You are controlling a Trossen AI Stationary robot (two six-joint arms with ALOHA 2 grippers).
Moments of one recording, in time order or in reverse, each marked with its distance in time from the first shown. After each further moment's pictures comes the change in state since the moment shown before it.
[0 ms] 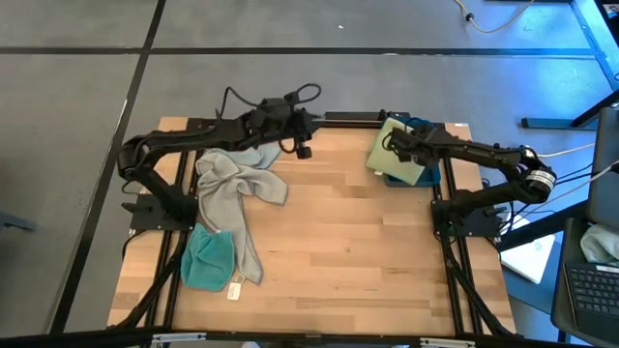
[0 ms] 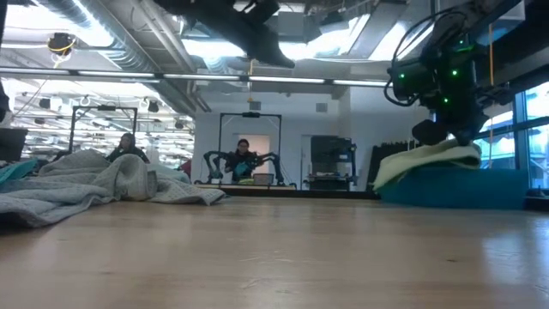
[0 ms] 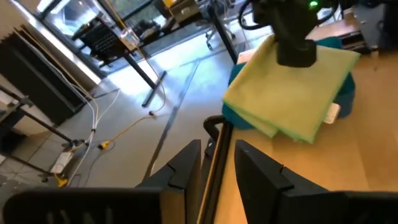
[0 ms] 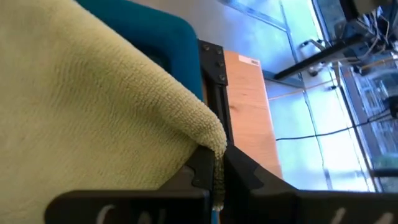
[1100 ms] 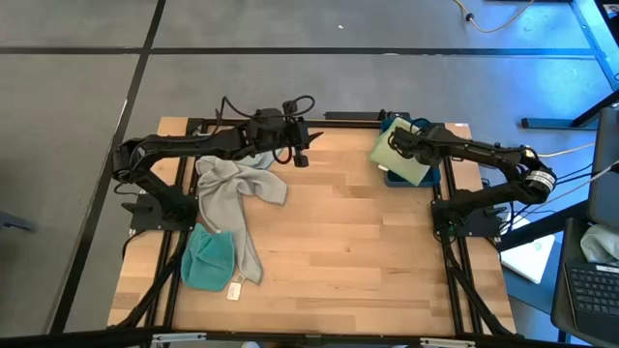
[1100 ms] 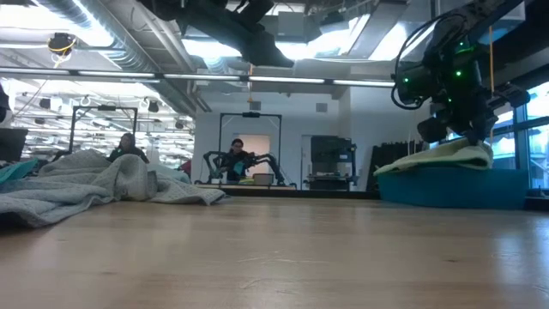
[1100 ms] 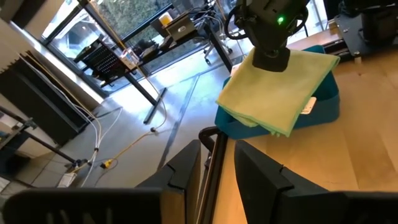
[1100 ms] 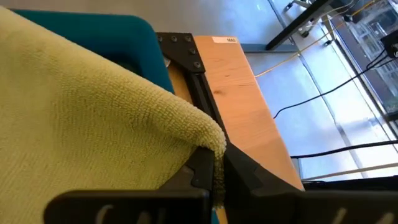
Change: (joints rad) left arm -0.038 -0.044 -0.111 0.122 0.000 0.046; right arm -0.037 0.001 0.000 -0.073 -0.003 0.264
